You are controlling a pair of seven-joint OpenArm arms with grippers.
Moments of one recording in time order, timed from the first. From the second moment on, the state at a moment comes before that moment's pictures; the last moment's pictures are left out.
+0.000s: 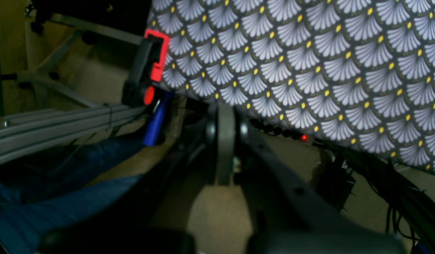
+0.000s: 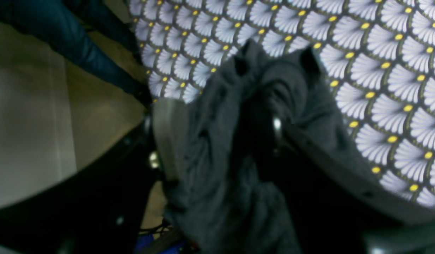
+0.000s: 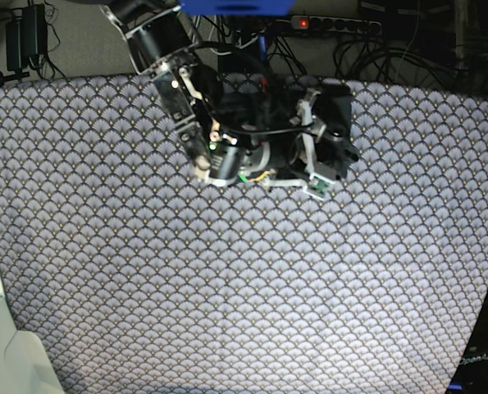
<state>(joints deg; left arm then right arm) 21.8 -29.2 -46.3 104.4 -27.4 -19.3 72.3 5.6 -7.5 -26.0 87.8 23.0 39.9 -61.4</state>
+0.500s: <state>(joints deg) 21.8 -29.2 -46.3 104.3 -27.6 -19.6 72.3 2.1 -1.8 -26.3 102.5 22.8 39.7 -61.3</state>
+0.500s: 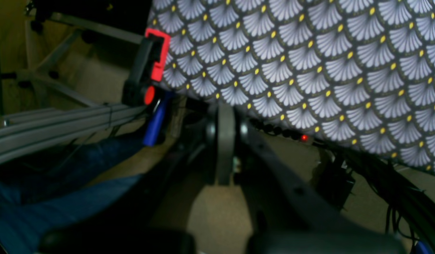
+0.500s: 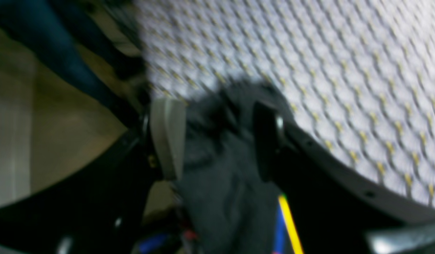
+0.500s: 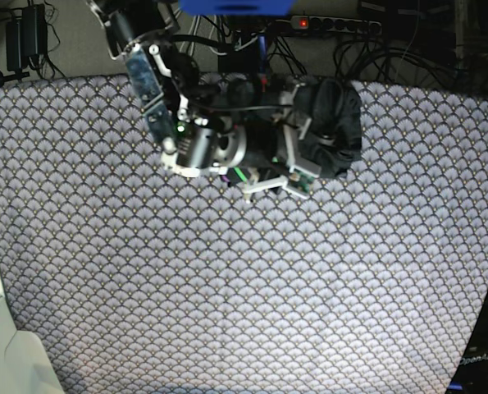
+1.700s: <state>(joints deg) 23.9 -29.2 -46.3 104.4 -27.6 -24.7 72.3 4.5 10.1 -22.5 80.6 25.8 40.6 -45.5</state>
